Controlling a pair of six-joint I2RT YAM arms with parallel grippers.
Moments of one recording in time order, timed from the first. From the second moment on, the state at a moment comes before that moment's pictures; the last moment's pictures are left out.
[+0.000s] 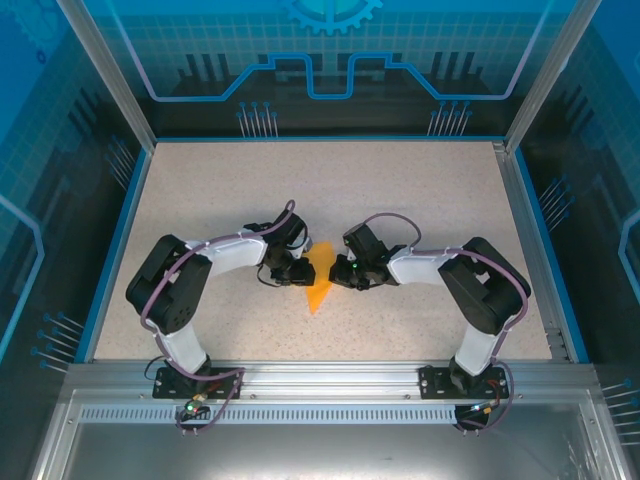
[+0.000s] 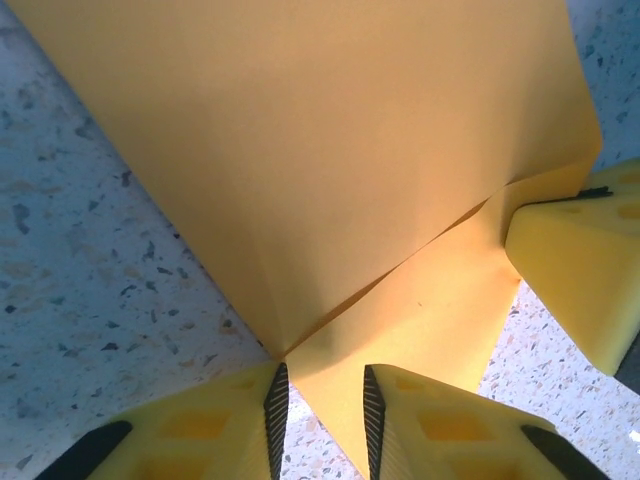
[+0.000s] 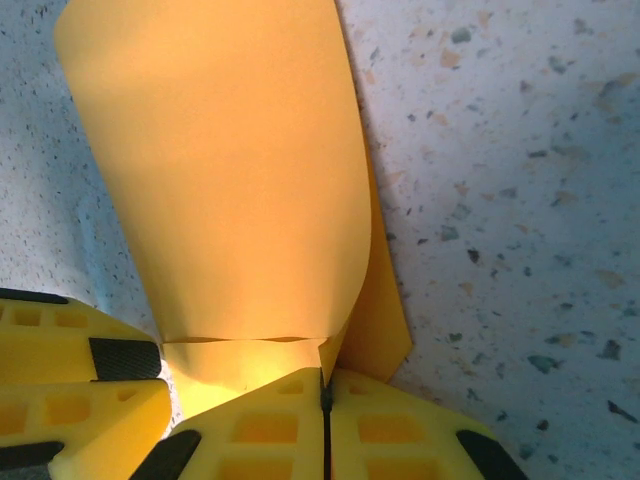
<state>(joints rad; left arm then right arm) -0.53 1.75 0.99 -0.55 0.35 -0.46 0.68 1.76 0.84 -0.06 -0.29 0.91</state>
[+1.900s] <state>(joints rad) -0.52 1.76 0.97 -0.54 0.36 -0.49 0.76 1.74 0.84 -0.11 -0.23 0.93</state>
